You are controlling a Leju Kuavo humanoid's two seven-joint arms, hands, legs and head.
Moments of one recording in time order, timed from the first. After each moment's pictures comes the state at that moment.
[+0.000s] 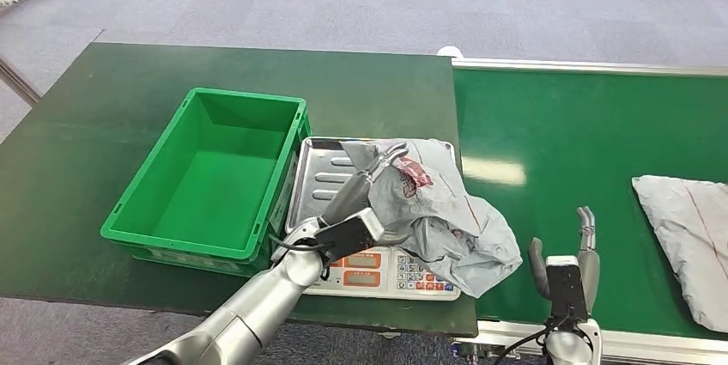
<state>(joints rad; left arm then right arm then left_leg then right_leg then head) -0.53 -0.21 -0.54 -0.66 -0.33 0.04 -0.62 -0.11 0.03 -0.10 -1.04 0.28 -0.40 -0.70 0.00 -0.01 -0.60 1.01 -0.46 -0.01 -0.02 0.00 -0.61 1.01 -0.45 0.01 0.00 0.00</state>
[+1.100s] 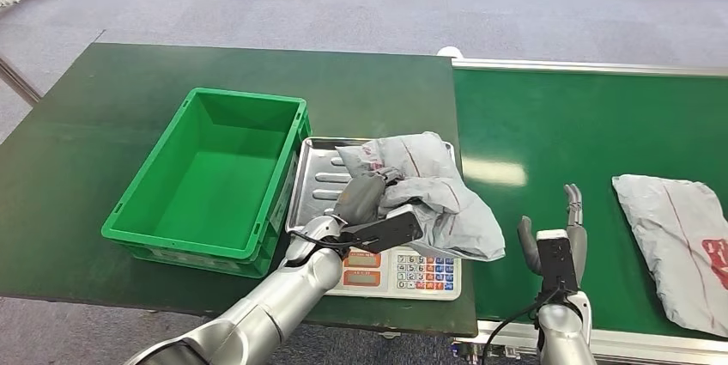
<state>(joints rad) -0.59 -0.30 -0.44 -0.47 -0.69 0.26 -0.42 -0.23 0.04 -0.09 -0.93 0.30 -0.37 -0.70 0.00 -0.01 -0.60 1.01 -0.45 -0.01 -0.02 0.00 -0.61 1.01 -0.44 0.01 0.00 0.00</state>
